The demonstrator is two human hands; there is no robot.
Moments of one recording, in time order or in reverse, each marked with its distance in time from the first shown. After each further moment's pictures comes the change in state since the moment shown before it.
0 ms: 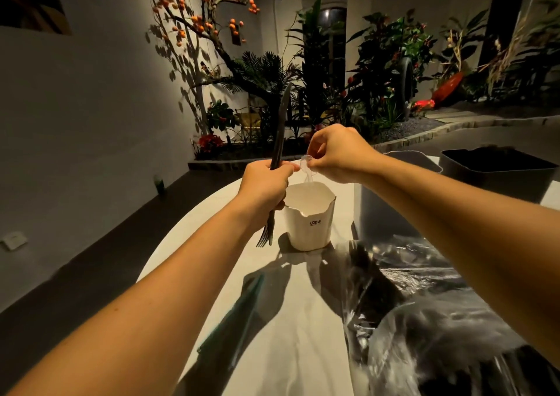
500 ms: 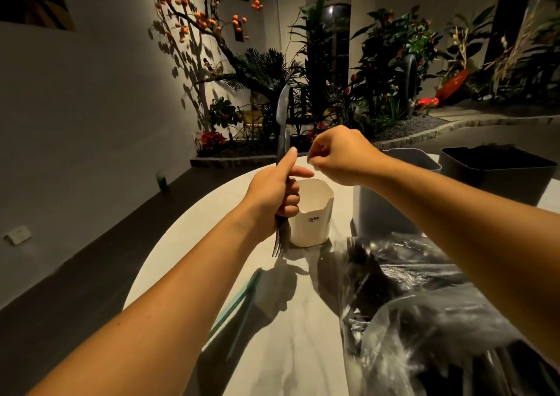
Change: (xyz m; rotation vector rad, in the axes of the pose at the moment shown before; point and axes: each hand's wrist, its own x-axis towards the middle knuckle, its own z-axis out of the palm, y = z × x) left_hand -0.020 -0.005 0.002 -0.318 -0.214 -0.125; right_hand -0.009 0.003 -0.001 -0.020 -0.021 -0.055
